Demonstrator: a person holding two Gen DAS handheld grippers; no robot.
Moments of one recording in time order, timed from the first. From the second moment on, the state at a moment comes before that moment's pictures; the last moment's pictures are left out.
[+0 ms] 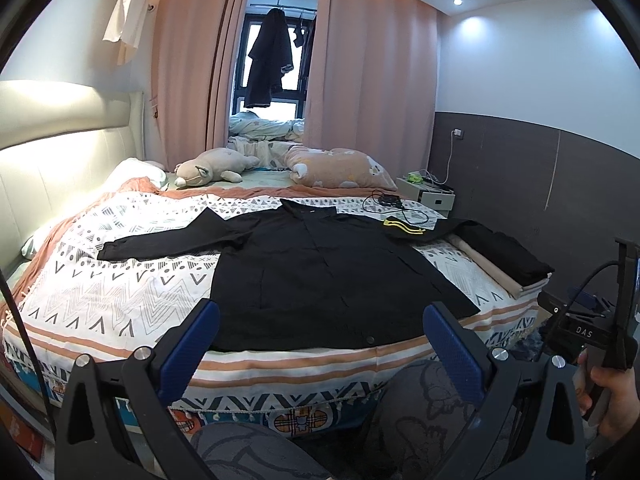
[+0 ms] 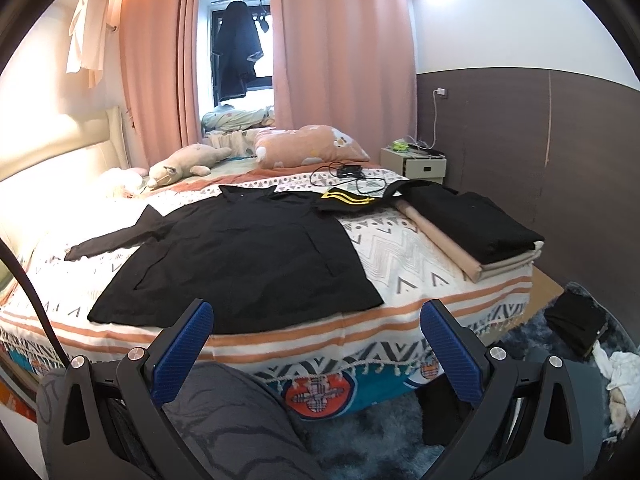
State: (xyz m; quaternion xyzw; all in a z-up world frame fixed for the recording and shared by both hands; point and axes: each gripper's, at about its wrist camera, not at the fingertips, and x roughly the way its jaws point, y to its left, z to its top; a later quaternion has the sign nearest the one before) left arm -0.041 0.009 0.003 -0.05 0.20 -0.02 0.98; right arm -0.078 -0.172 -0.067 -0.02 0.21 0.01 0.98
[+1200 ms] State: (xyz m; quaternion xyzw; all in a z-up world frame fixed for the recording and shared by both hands) left arm 0.153 0.143 -0.034 -0.09 0.28 0.12 0.95; right arm 0.198 -0.086 -0.075 -0.01 0.24 0.15 0.96
